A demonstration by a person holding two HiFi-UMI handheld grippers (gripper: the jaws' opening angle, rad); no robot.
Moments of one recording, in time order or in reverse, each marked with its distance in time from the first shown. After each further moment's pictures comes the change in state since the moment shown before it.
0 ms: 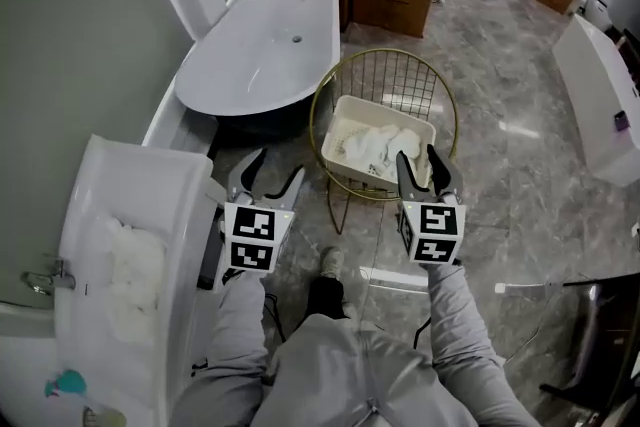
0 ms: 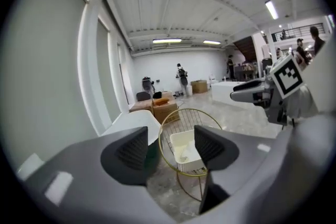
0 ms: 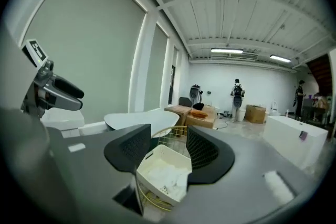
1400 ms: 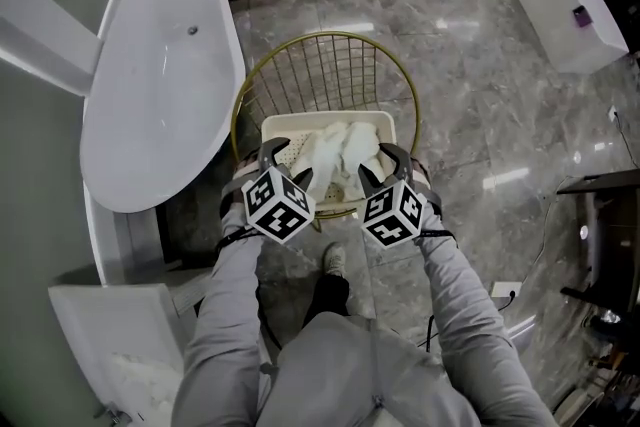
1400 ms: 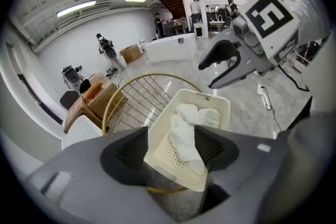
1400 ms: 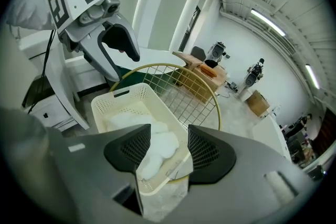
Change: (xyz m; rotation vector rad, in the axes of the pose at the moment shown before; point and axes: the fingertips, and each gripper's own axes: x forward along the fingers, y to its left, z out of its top) left arm 0.323 -0.091 -0.059 0.596 0.397 -0.653; right arm 0.186 -0.072 -0.174 -0.309 0.645 0.051
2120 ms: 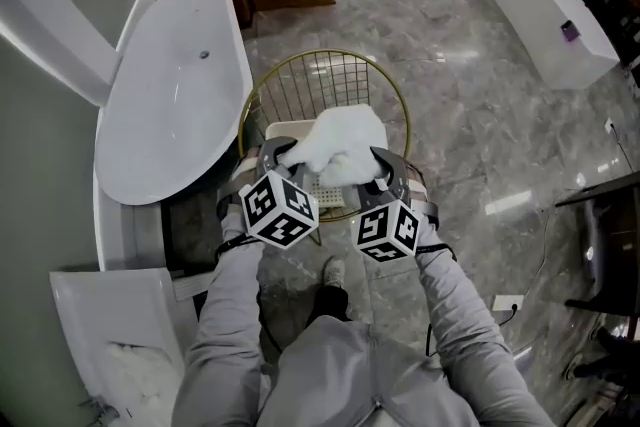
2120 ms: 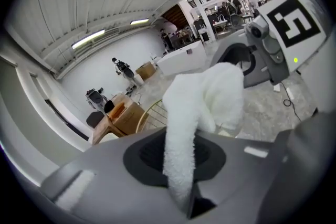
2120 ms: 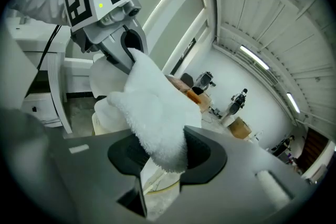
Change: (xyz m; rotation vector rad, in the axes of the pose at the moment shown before) left arm -0.097 -0.006 0.055 0.098 -0.124 0.273; right arm -0.102 0.003 0.045 -0.128 -0.260 -0.201
